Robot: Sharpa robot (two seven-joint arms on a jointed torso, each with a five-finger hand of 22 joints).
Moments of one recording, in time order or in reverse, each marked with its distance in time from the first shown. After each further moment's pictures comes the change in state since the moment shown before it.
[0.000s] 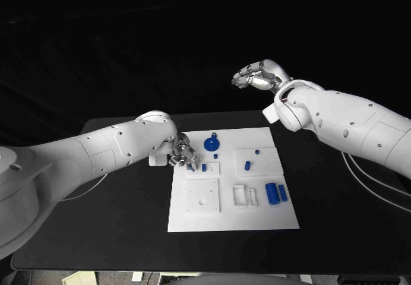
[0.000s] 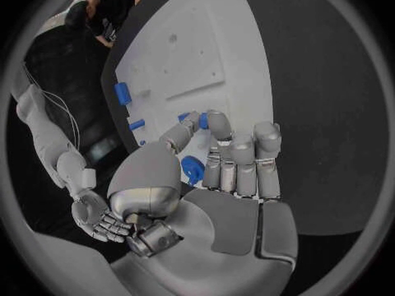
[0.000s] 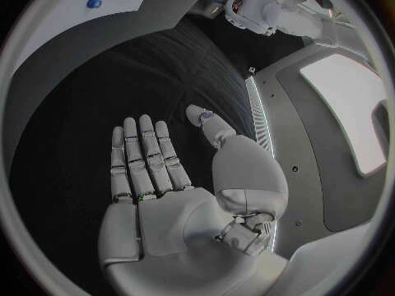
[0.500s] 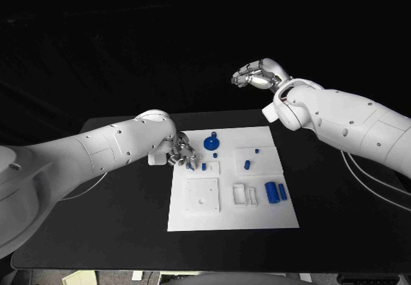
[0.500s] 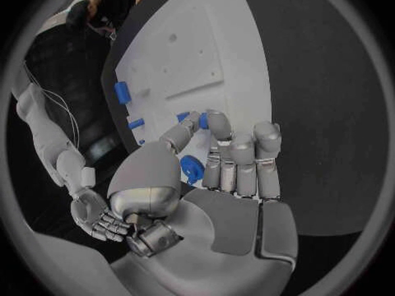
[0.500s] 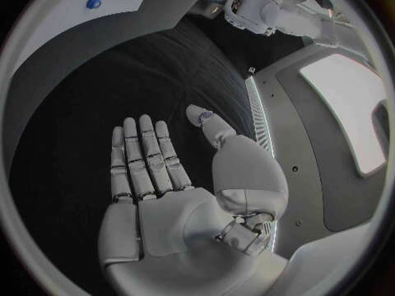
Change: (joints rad) left arm 0.000 0.001 0.000 -0.007 0.009 0.005 0.000; left_hand 0.000 0.000 -0.001 -0.001 0.003 0.000 0.000 0.000 0.001 0.000 0.000 0.000 0.001 0.000 0.000 0.001 0.000 0.001 0.000 0.000 0.000 0.001; right arm 0.000 0.001 0.000 0.000 0.000 0.000 0.000; right_hand 0.000 0.000 0.000 0.000 0.000 0.000 0.000 0.003 -0.001 0.000 0.000 0.000 -0.001 0.000 0.000 0.000 -0.001 0.000 0.000 0.000 0.000 0.000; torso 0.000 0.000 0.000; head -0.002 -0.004
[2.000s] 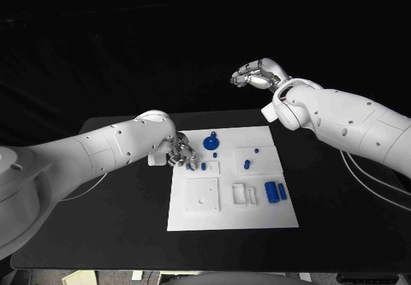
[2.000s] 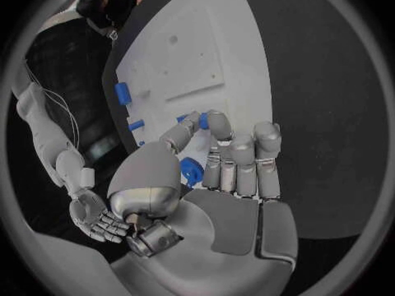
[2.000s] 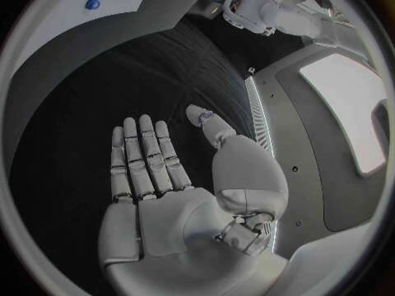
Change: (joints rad) left arm -0.005 0.004 0.000 -0.009 0.004 0.008 0.002; left_hand 0.000 0.000 -0.001 -0.001 0.000 0.000 0.000 -0.009 0.007 0.000 0.000 0.000 0.002 0.000 0.000 0.003 0.000 0.001 0.002 0.002 0.000 -0.001; right arm 0.000 0.001 0.000 0.001 0.000 0.001 0.000; right_hand 0.000 0.000 0.000 0.000 0.000 0.000 0.000 0.000 -0.001 0.000 0.000 0.000 0.000 0.000 0.000 0.004 -0.004 0.000 0.000 0.000 0.000 0.001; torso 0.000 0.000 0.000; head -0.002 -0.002
